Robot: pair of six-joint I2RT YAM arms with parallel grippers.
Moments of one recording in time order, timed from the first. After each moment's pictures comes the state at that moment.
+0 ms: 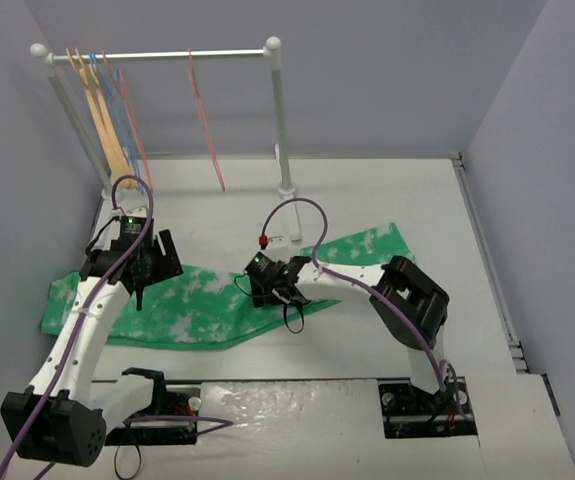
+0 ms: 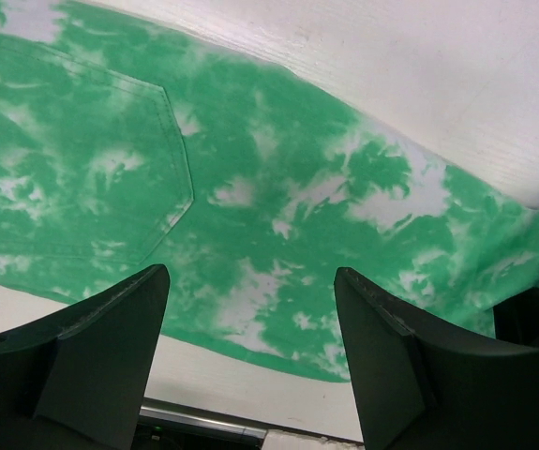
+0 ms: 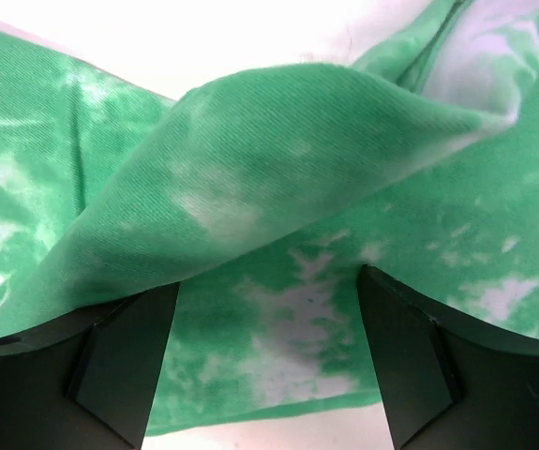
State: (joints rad) left arm -0.12 1.05 1.00 -0.91 -0.17 -0.42; right arm 1.00 1.92 1.23 -0.45 0.36 0.74
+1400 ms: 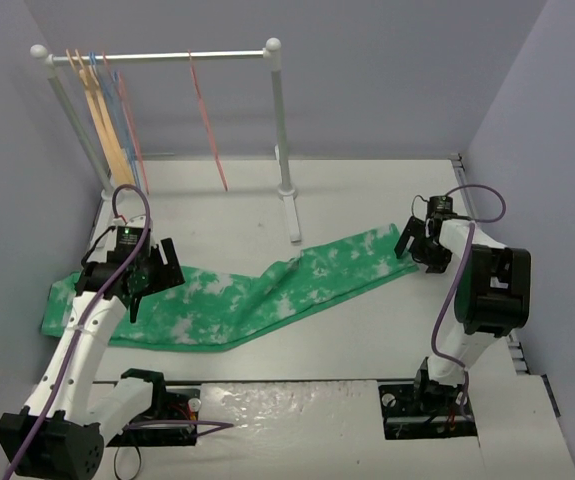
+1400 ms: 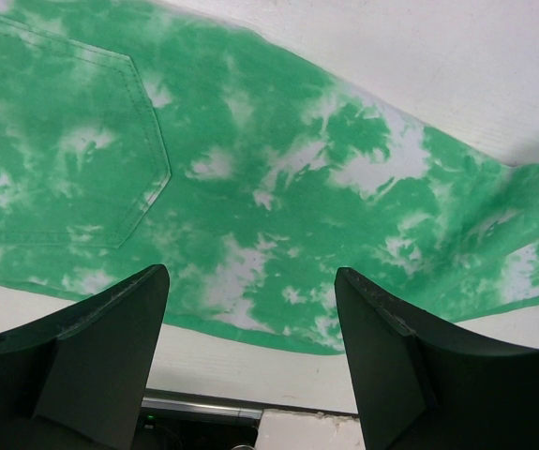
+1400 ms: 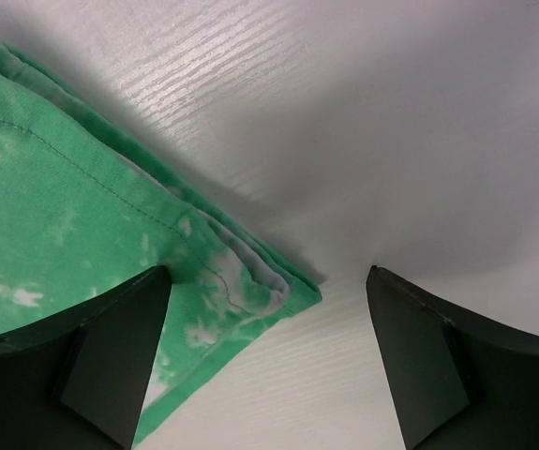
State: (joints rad) left arm -0.12 0.97 0.95 -0.93 -0.09 -0.41; right arm -0.13 1.76 1.03 -0.47 0.03 0.39
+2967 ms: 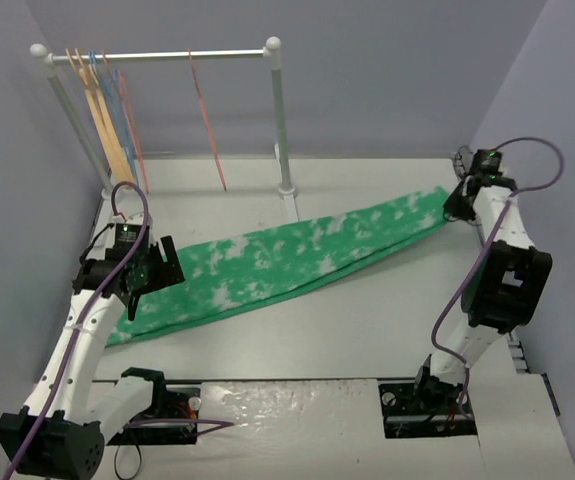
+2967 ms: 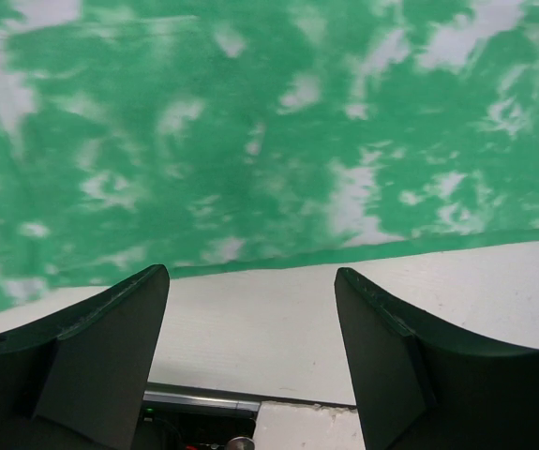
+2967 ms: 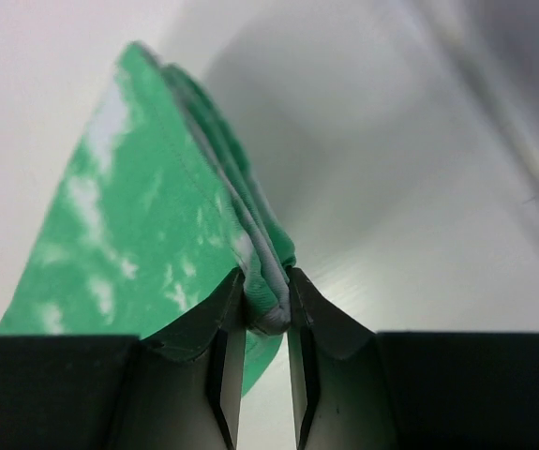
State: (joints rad) left arm -0.12 0.97 0.97 -0.95 -0.08 -0.41; right arm -0.24 1.80 1.41 -0.58 0.07 0.40
